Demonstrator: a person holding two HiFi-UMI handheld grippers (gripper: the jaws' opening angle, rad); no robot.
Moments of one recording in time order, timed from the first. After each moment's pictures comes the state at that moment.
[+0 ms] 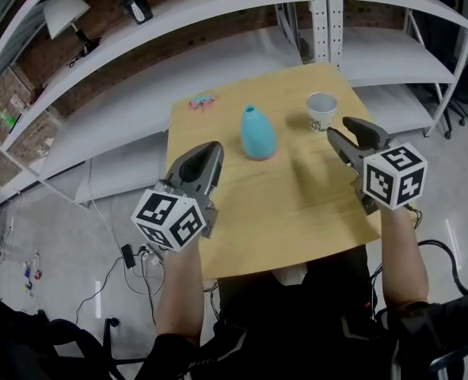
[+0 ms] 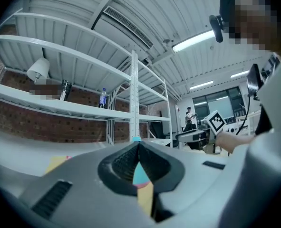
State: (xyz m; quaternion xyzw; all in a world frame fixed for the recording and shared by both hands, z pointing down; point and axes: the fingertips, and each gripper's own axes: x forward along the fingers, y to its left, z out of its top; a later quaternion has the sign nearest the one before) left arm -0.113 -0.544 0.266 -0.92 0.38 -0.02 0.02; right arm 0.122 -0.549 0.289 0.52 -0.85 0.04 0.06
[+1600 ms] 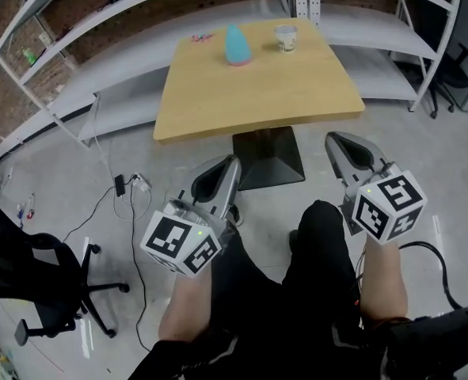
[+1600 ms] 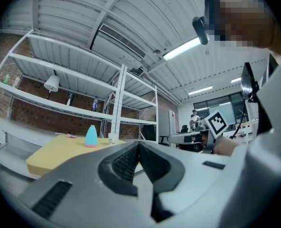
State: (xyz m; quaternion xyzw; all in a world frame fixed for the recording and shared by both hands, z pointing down) left arm -0.041 -0.155 0.297 -0.91 0.42 0.01 0.00; right arm 0.128 -0.183 0.299 0.48 -0.87 0.03 0.03
